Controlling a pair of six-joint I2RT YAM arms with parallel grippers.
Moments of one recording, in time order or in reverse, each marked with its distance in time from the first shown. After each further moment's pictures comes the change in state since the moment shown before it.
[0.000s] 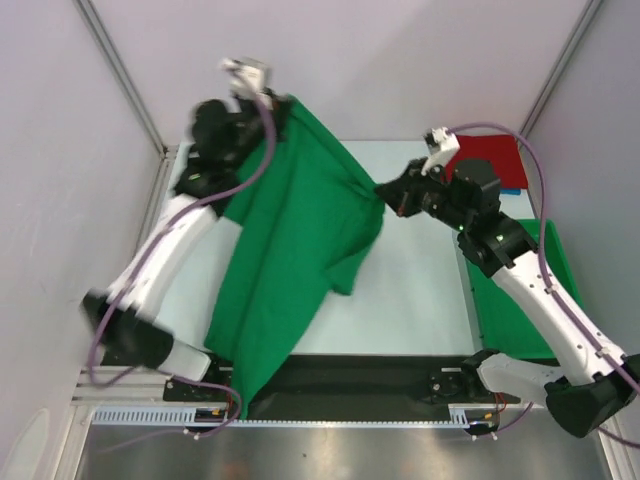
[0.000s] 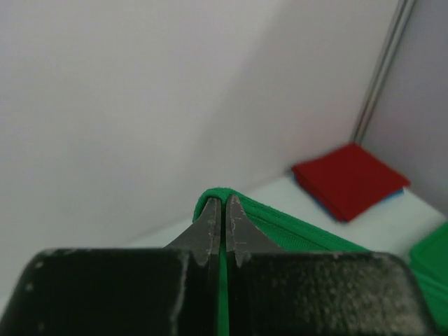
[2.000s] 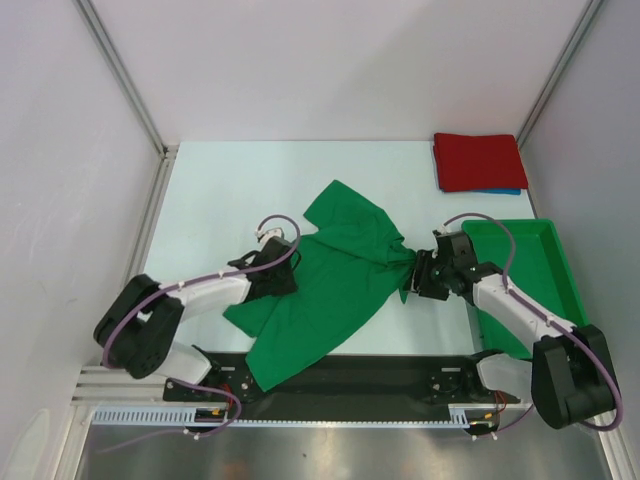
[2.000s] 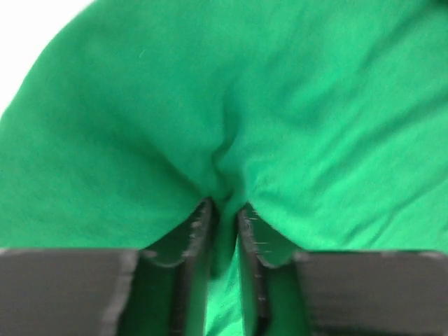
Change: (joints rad) left arm -0.247 0.052 -0.975 -0.196 -0.272 -0.762; right arm -0.279 0.027 -0.726 -0.104 0.048 0.181
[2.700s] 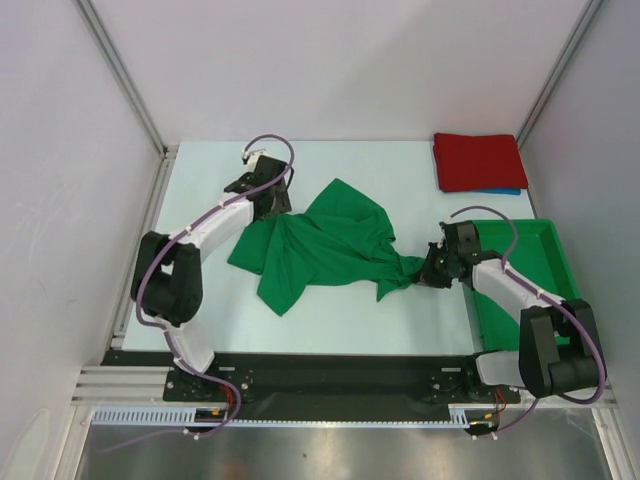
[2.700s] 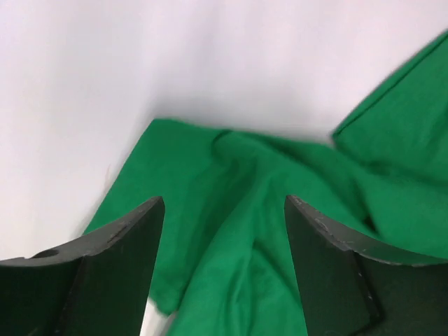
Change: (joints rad) left arm 0.249 0.366 0.738 -0.272 -0.237 0.253; right arm -0.101 0.157 0.066 0.057 -0.065 -0.026
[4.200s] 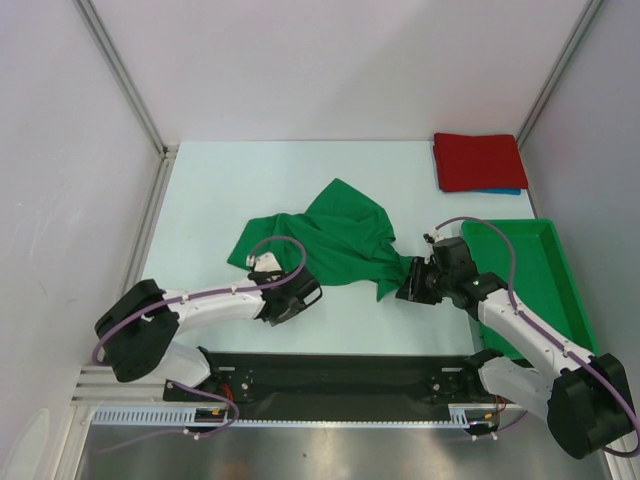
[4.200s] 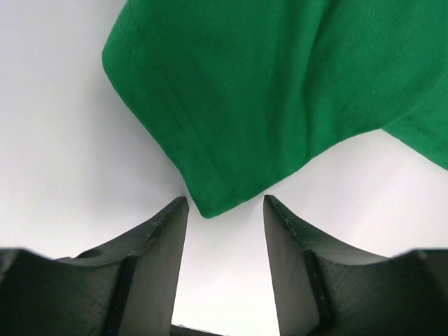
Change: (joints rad) left arm -0.528 -0.369 -0.666 -0.140 -0.026 -0.872; right arm 0.215 -0.305 -0.090 -0.081 -0.009 0.047
